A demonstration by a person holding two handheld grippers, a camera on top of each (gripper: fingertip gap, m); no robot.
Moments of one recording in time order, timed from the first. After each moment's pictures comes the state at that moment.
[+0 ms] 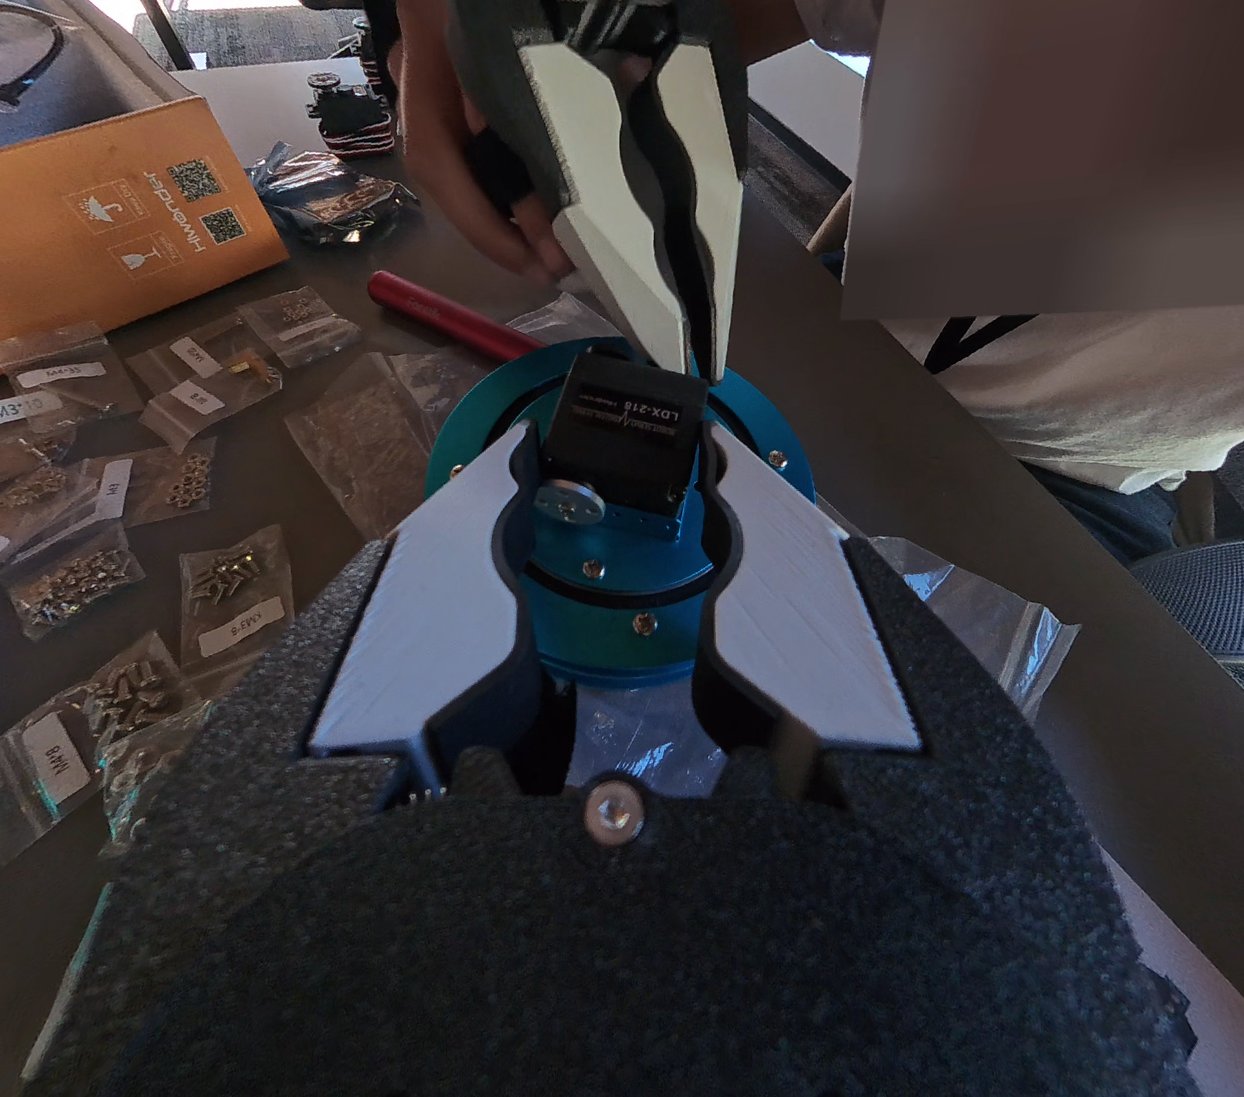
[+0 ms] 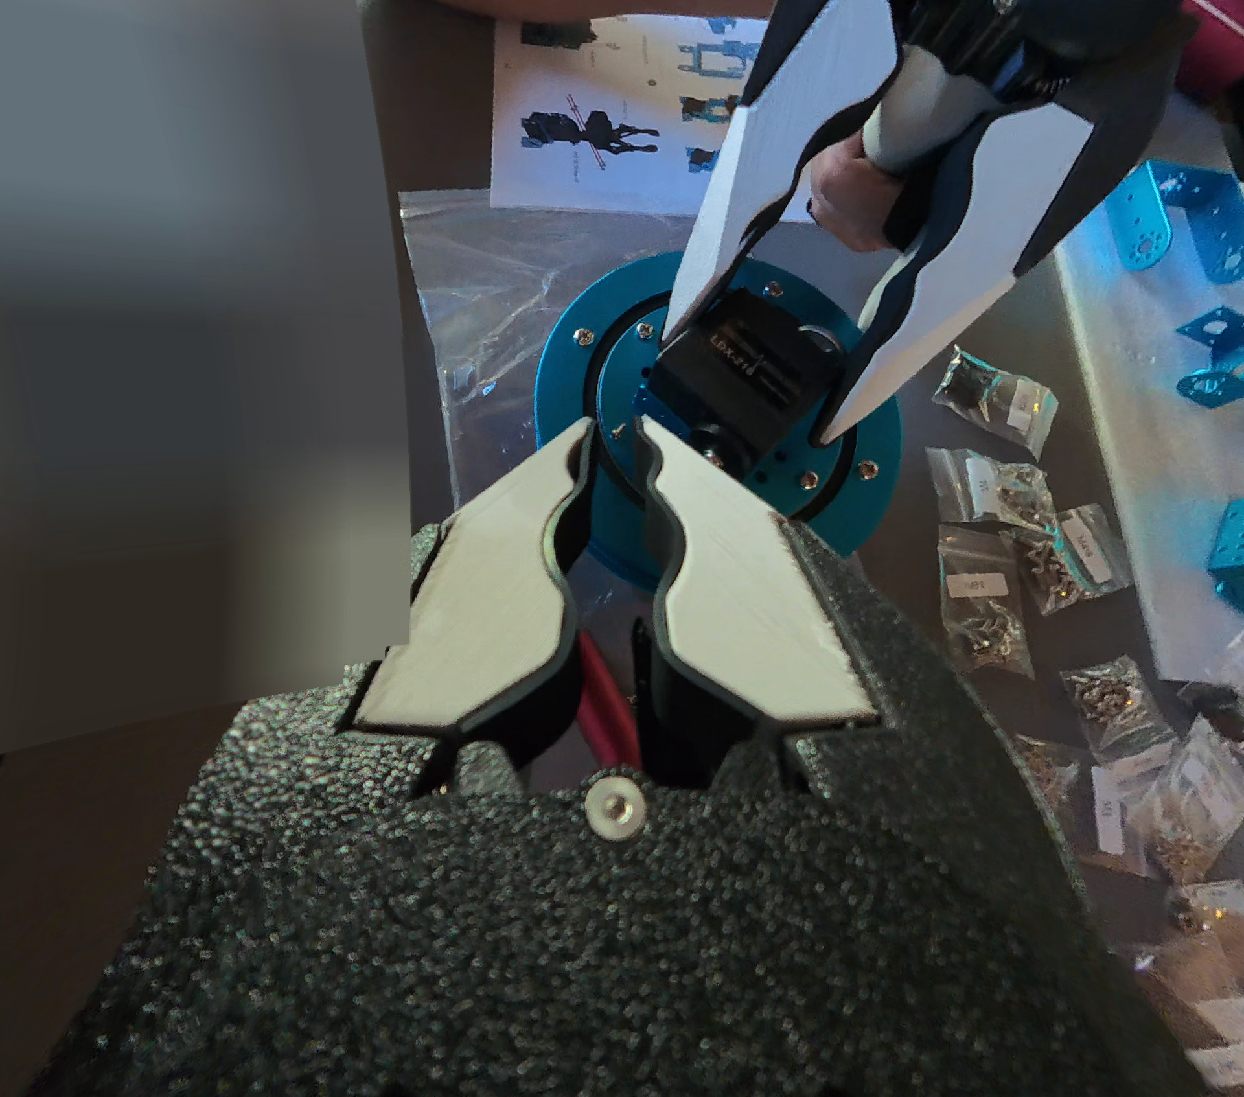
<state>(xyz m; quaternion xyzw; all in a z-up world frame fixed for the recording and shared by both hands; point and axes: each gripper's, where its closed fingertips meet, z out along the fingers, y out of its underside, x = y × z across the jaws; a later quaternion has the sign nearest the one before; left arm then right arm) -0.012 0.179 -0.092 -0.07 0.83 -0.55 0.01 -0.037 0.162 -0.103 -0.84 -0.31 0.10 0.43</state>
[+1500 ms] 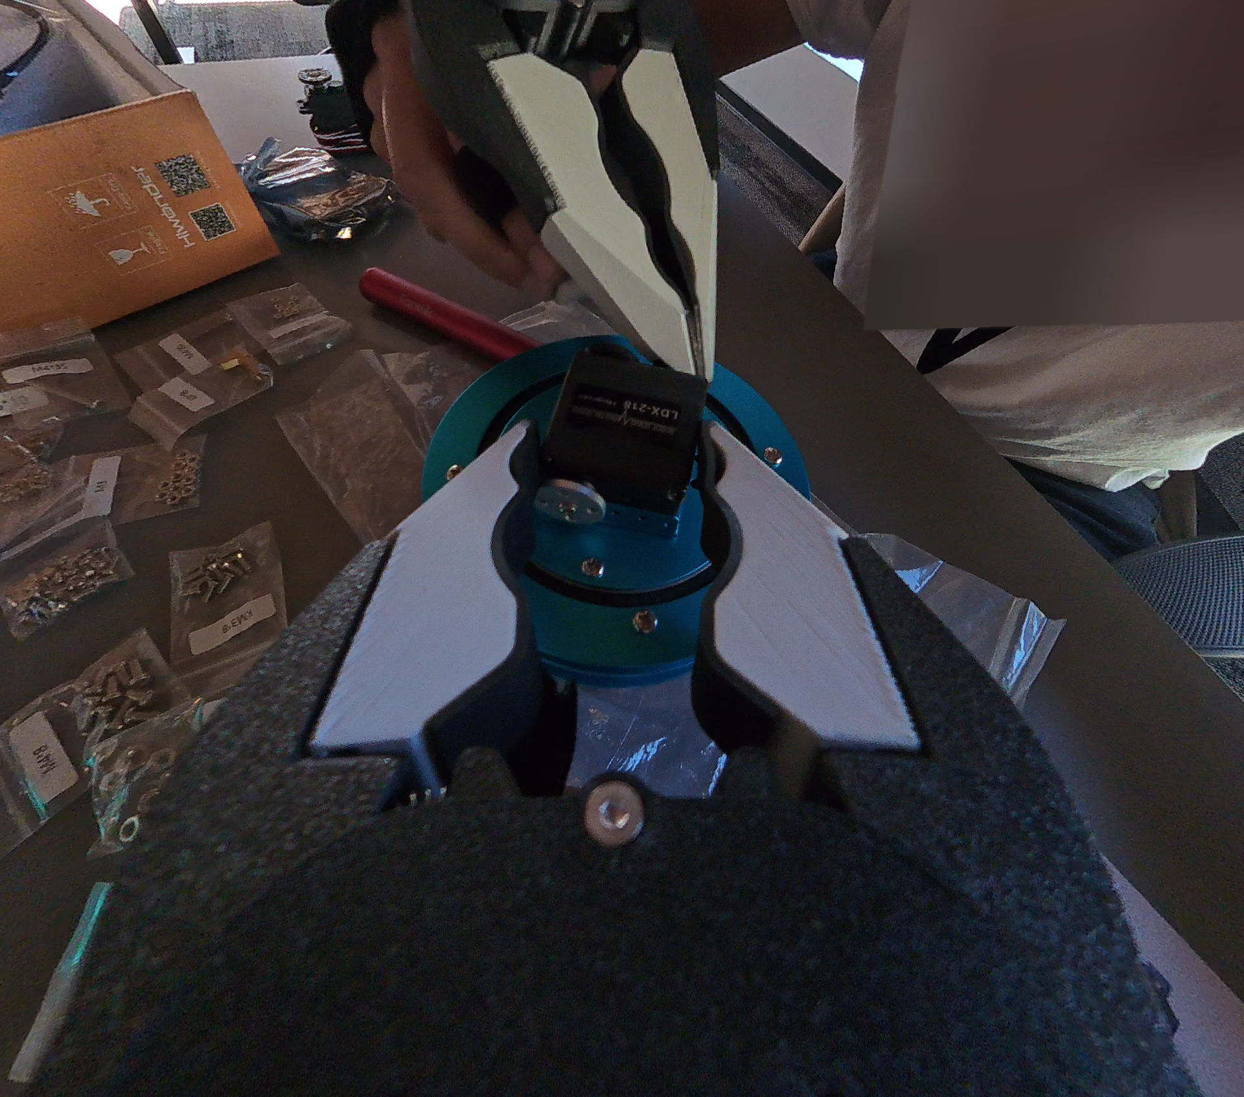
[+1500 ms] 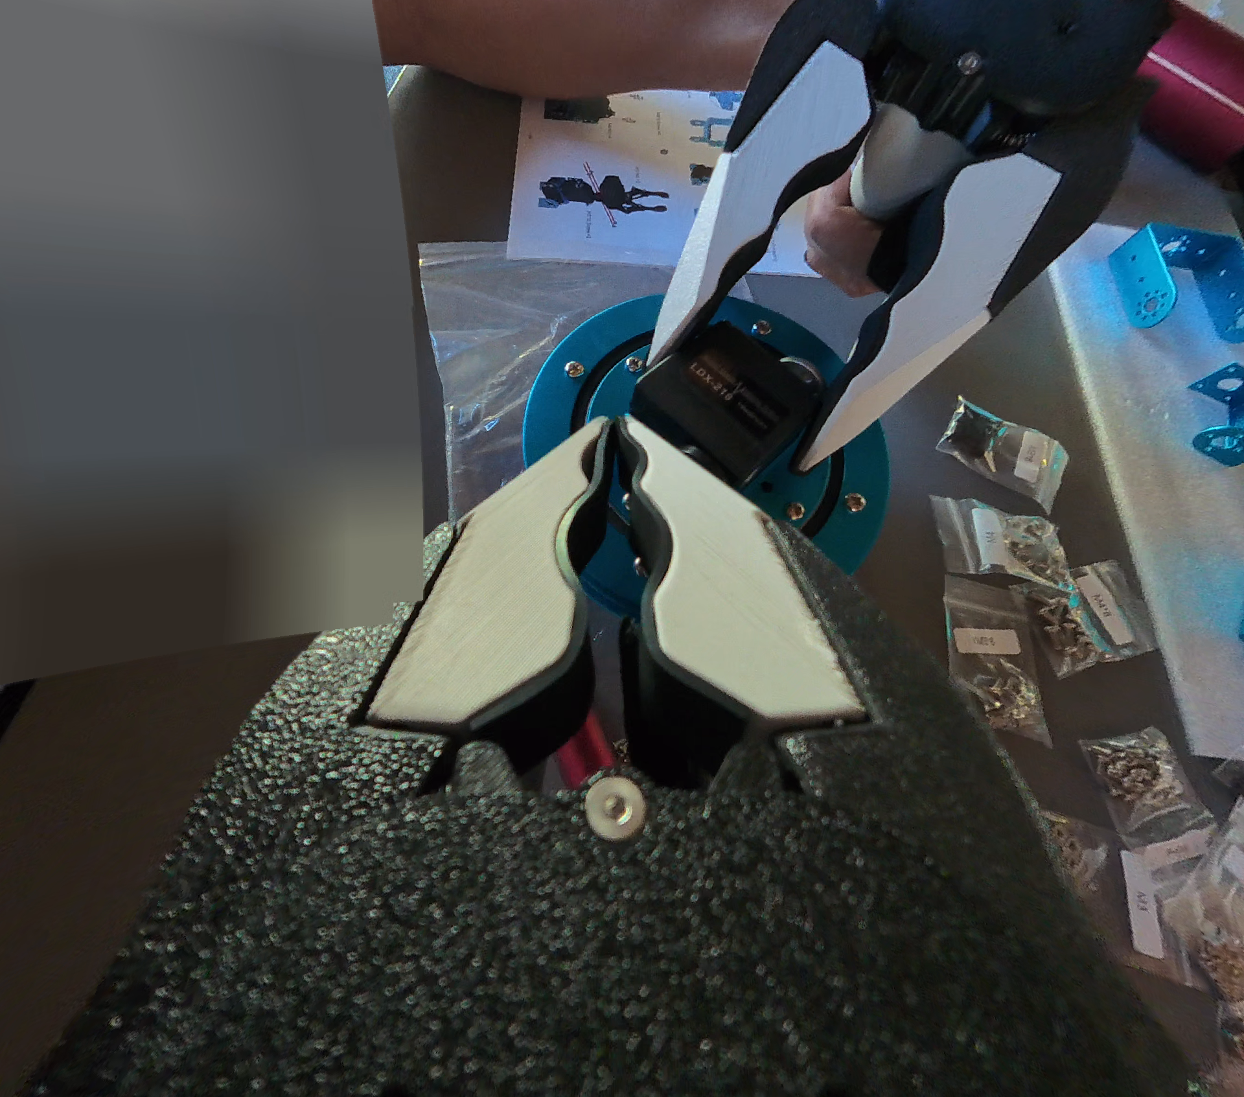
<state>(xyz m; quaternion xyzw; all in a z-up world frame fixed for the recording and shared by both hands) -0.015 0.180 -0.092 -0.07 0.83 -0.55 0.00 -0.040 0.169 -0.095 -0.82 -0.32 0.13 0.46</state>
